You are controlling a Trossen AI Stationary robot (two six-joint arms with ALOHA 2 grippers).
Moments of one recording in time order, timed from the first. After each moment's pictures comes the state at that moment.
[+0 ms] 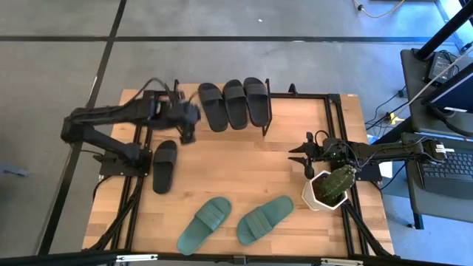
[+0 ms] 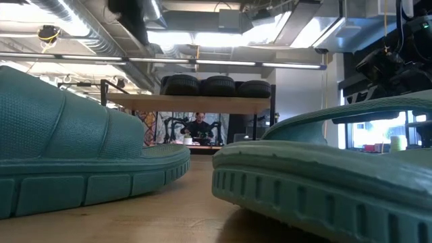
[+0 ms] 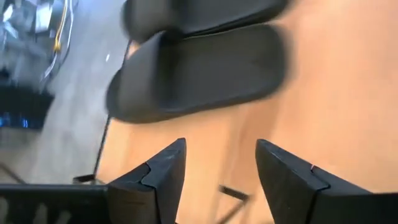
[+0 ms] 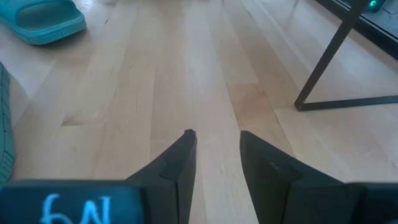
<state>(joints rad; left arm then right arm) 0.07 1.24 1.33 -1.13 -0.53 0.02 -0.05 0.49 0.01 0.07 0.06 -0.01</state>
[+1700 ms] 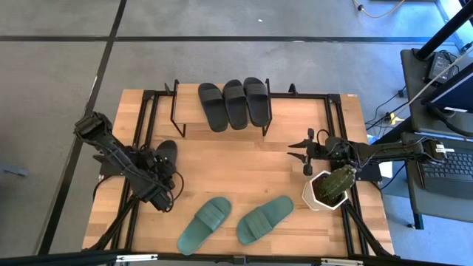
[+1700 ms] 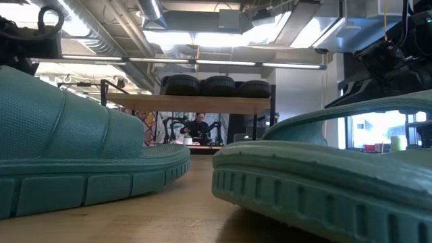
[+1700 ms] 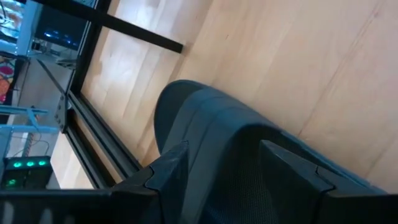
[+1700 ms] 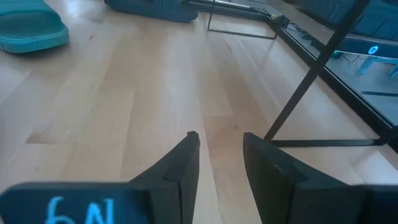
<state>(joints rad) -0.78 1.45 0.72 -1.32 -0.61 -1.38 -0.05 0.49 0.01 0.18 0.14 -0.17</state>
